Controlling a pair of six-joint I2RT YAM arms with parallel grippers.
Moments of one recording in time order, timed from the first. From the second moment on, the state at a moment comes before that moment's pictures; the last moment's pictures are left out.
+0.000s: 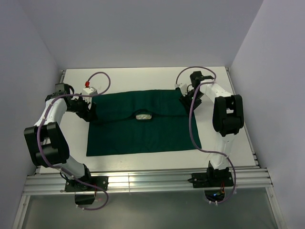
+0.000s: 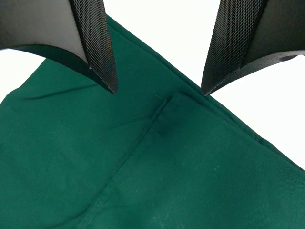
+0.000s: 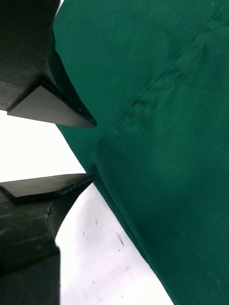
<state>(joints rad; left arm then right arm) 0.22 1.58 1.15 -0.79 0.66 0.81 0.12 2.00 1.53 -0.94 -0.25 -0.64</state>
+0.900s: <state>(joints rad) 0.22 1.58 1.15 -0.76 0.65 0.78 0.16 2.08 1.61 -1.01 -0.18 -0.61</state>
